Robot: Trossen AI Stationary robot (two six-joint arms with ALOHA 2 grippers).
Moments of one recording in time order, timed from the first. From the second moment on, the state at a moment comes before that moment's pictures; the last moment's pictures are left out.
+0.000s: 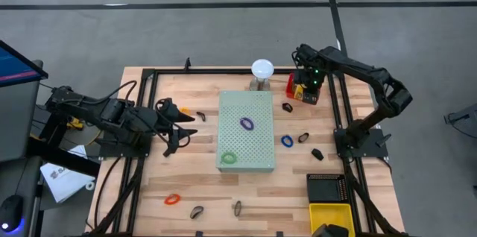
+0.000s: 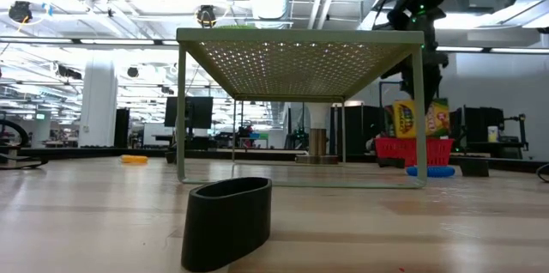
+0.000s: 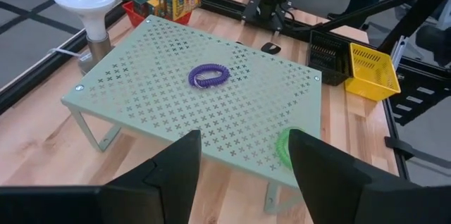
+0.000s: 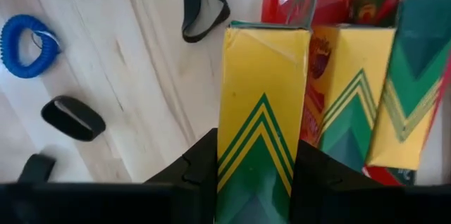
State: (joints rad) left arm -0.31 0.88 0.97 -0.62 -0.47 -0.46; right arm -0.84 1.54 1.17 -1.17 -0.06 -0.58
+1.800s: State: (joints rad) left arm -0.31 0.88 0.97 -0.57 -0.47 -0.49; right arm -0.85 1.54 1.12 -1.06 0.08 -0.60
